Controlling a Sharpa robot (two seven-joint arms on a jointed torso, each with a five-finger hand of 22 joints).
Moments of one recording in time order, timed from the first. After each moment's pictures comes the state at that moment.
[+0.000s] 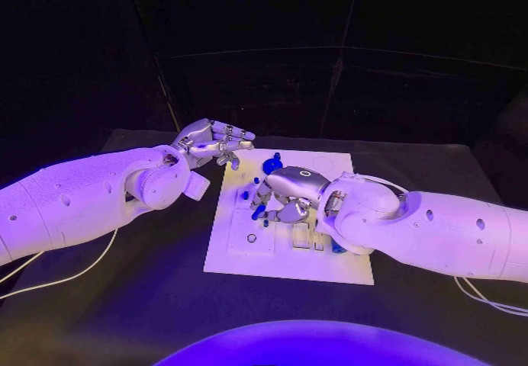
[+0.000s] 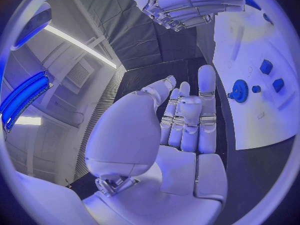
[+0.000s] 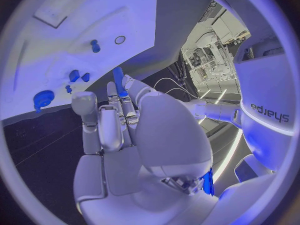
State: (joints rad) left arm 1.22 -0.79 -0.09 1.38 -0.17 -0.10 0.29; left_hand 1.39 -0.12 0.40 0.01 0.12 1.03 0.18 0.08 0.07 1.13 0.11 0.22 0.09 1.31 0.02 1.17 0.74 0.17 1.24 0.11 0.61 0.78; right arm 1.15 -0.67 -0.10 1.68 -1.55 -0.30 -0.06; right_hand 1.48 -0.06 0.38 -0.02 0.15 1.10 0.15 0.08 0.07 1.22 0.09 0.14 0.07 1.47 0.00 1.34 1.09 0.15 1.19 0.10 1.22 0.89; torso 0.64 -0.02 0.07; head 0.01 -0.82
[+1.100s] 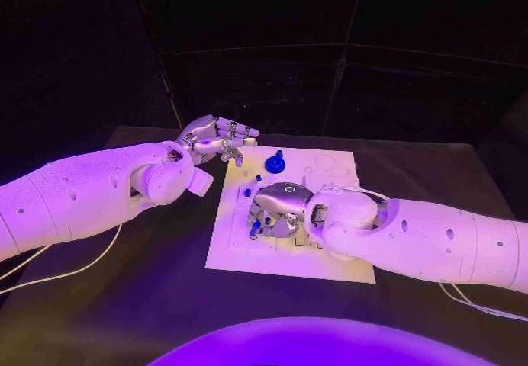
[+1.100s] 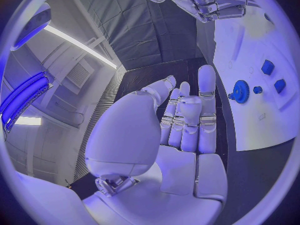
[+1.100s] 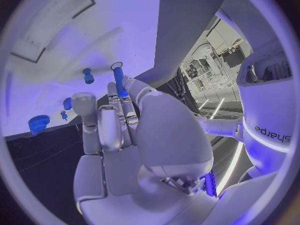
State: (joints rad) left arm 1.22 -0.78 -0.09 1.38 -0.17 -0.10 0.30; left_hand 1.39 -0.12 0.40 0.01 0.12 1.03 0.18 0.08 0.07 1.13 0.11 0.22 0.09 1.31 0.02 1.17 0.73 0.17 1.24 0.11 0.61 0.78; right arm 1.10 -0.59 -0.11 1.60 -1.63 -0.20 -0.07; right_hand 1.47 -0.07 0.39 -0.02 0.15 1.10 0.15 0.08 0.07 1.22 0.09 0.13 0.07 1.47 0.00 1.34 1.09 0.15 1.19 0.10 1.23 0.89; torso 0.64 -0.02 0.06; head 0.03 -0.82
